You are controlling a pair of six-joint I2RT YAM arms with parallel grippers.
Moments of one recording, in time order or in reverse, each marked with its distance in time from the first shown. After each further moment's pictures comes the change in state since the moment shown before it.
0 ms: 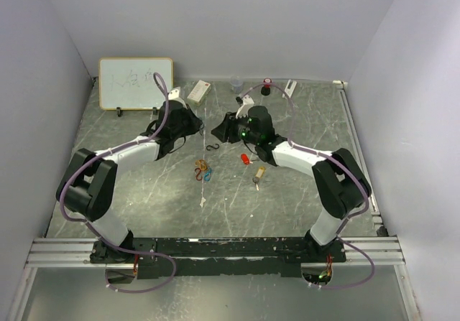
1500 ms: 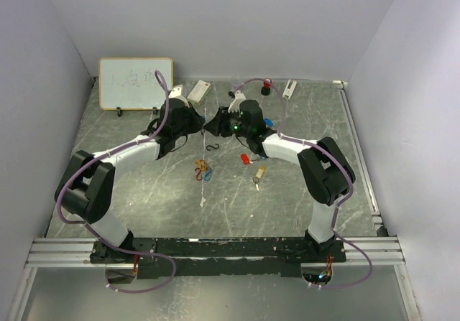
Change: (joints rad) left arm -0.035 -0.021 0.027 -0.032 -0.002 -0.002; right arm 0.000 0.178 0.148 0.028 -0.059 0.061
